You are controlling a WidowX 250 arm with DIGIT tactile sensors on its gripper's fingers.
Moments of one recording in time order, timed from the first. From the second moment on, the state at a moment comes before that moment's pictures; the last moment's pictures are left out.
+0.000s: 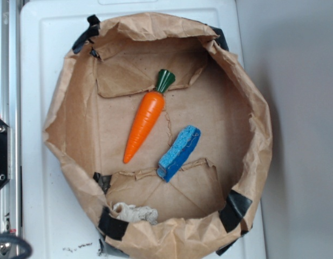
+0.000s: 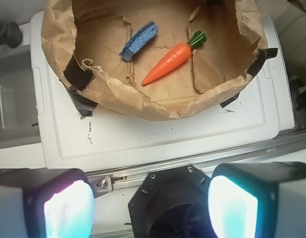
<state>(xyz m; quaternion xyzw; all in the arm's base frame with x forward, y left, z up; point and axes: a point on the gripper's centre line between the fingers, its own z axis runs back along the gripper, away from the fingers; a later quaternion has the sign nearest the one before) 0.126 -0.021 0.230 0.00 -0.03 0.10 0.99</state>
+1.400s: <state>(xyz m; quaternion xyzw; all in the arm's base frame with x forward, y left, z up) 0.271 -0.008 0.162 0.00 0.00 0.15 0.99</state>
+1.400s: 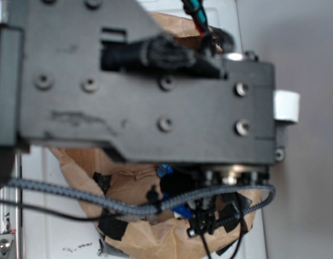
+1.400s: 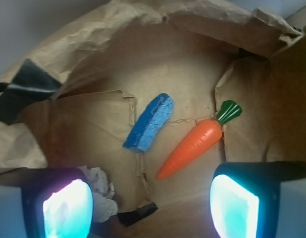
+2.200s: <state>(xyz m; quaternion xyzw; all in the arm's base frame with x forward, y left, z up) 0.275 0.008 0.130 -0.01 0.02 0.21 0.98</state>
